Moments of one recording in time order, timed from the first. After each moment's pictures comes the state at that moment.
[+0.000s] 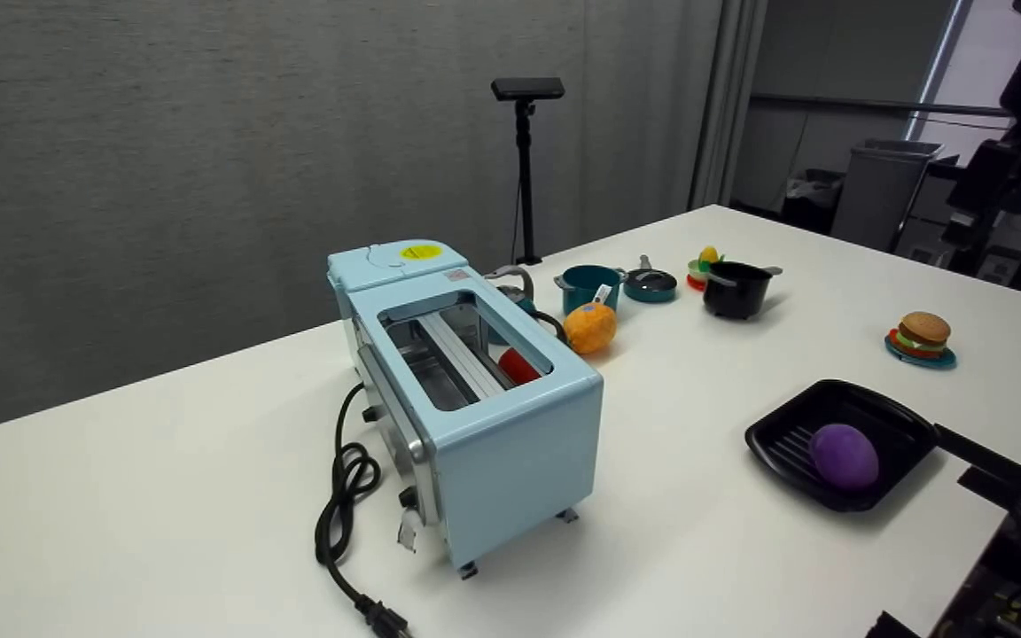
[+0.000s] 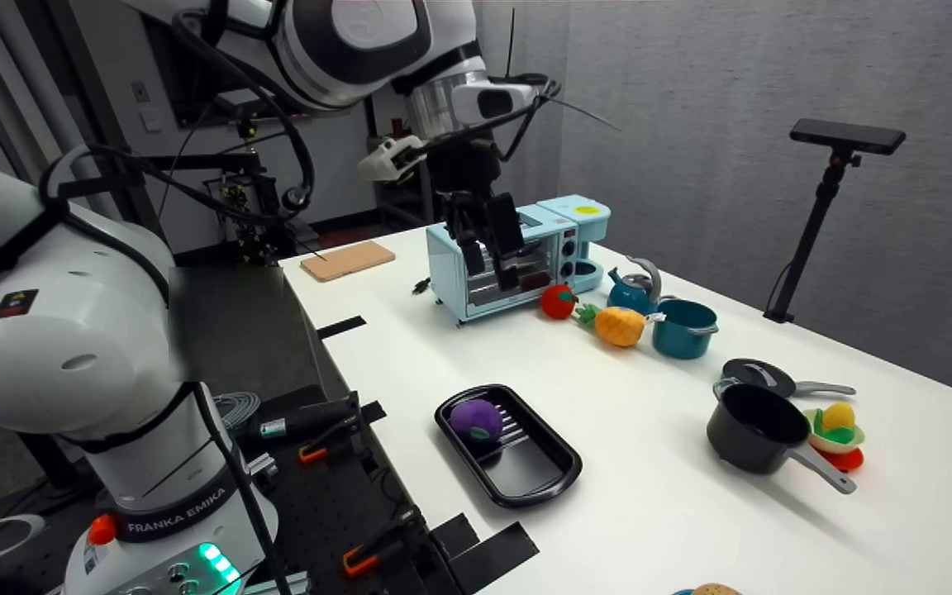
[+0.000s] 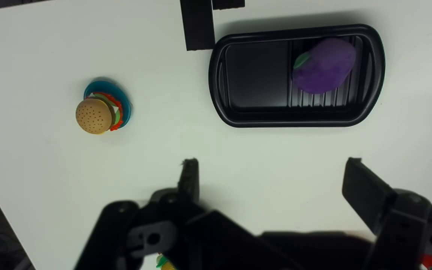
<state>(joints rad) -0.15 -0.66 0.07 -2.70 -0.21 2.19 0.15</state>
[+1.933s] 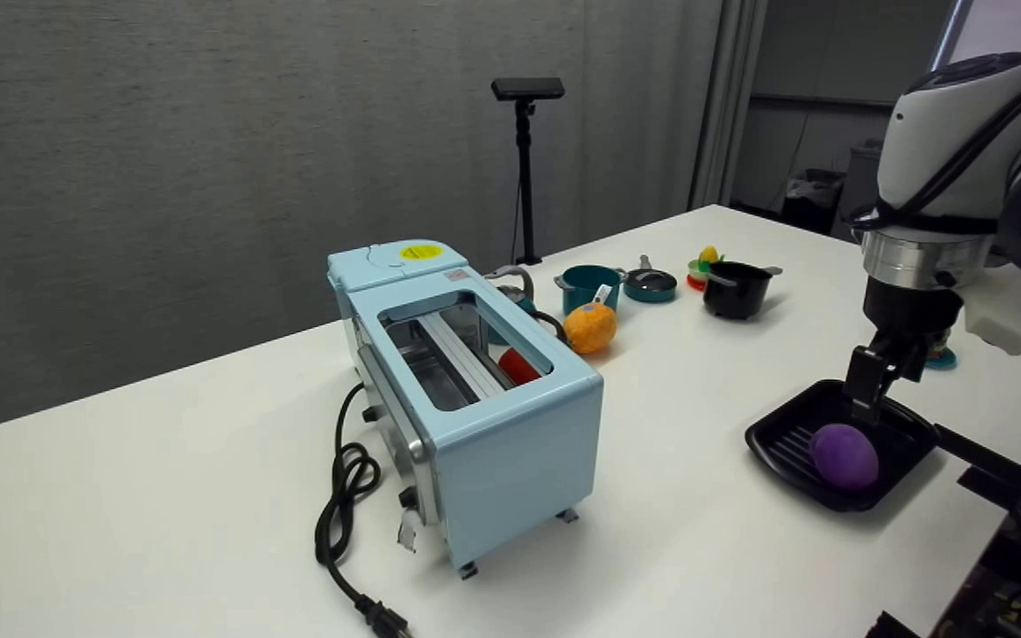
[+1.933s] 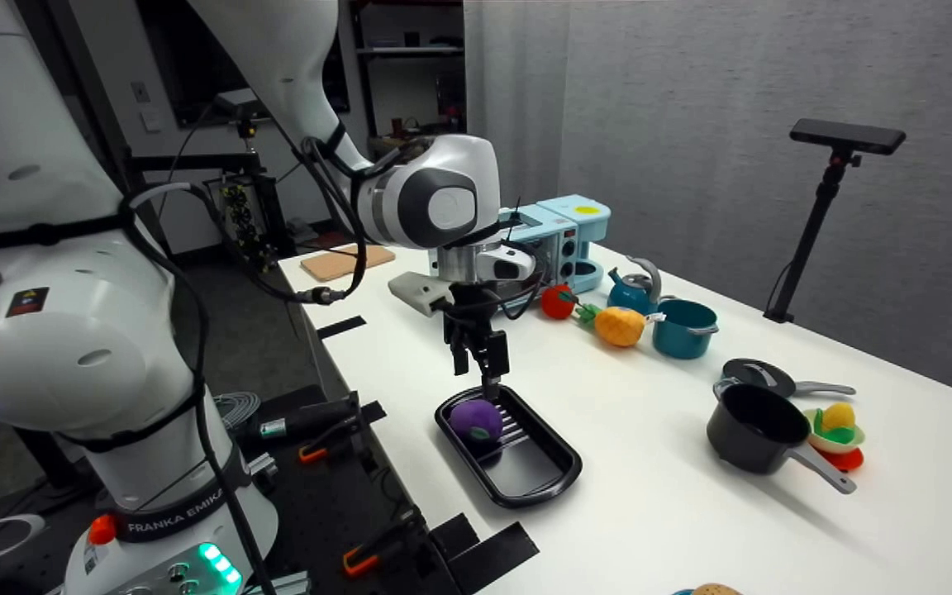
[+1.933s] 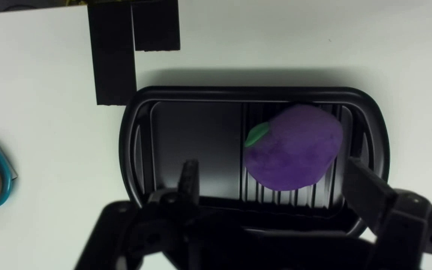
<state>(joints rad) -0.08 -0.09 0.10 -2.72 -0.31 2.52 0.33</state>
